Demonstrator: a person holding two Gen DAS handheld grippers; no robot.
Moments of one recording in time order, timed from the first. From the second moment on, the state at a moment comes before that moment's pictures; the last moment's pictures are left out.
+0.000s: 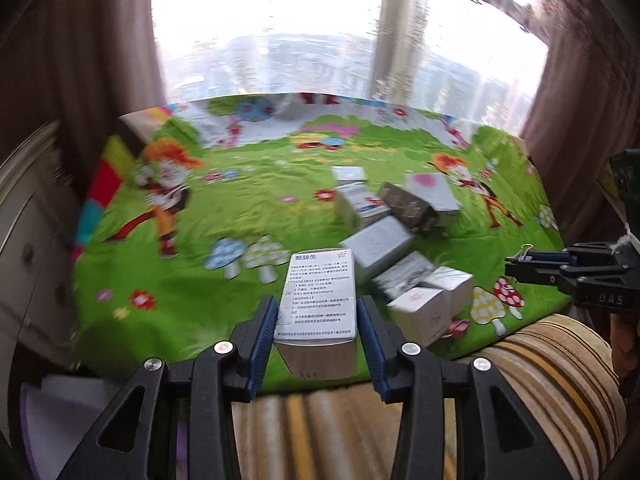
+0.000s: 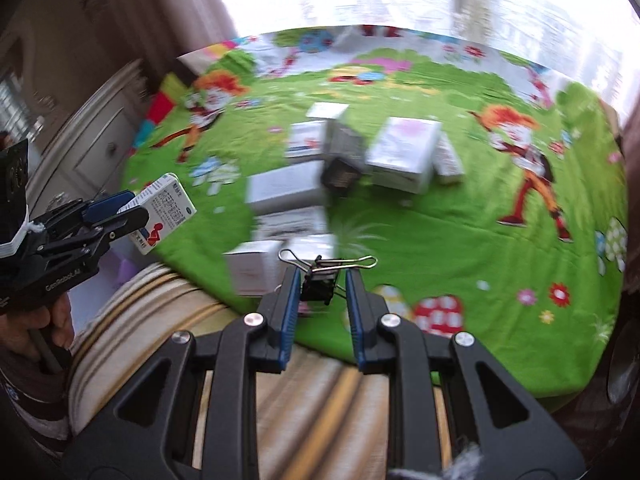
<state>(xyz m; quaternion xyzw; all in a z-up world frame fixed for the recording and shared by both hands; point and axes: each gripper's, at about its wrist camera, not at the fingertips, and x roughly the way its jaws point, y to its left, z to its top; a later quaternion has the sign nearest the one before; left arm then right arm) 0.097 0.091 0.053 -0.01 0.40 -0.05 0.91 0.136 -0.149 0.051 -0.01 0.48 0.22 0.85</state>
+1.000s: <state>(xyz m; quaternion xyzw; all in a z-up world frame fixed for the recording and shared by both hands) -0.028 0.320 -0.010 -0.10 0.46 0.29 0.83 0.036 0.186 0.014 -0.22 0.49 0.45 0.71</state>
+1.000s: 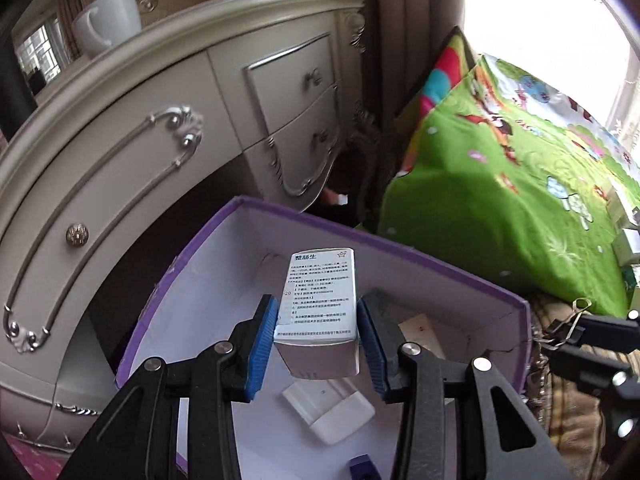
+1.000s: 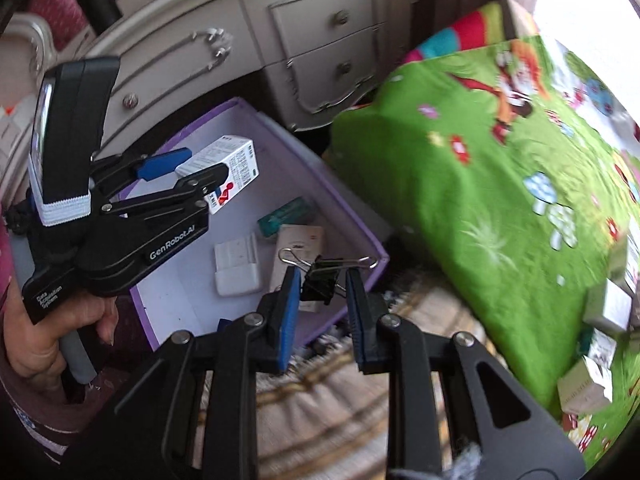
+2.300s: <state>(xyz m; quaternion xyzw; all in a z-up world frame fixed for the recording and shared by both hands) 0.007 0.233 0.021 -0.09 0.44 0.18 0.87 0.040 0.072 0.031 -0.22 0.43 0.35 0.80</state>
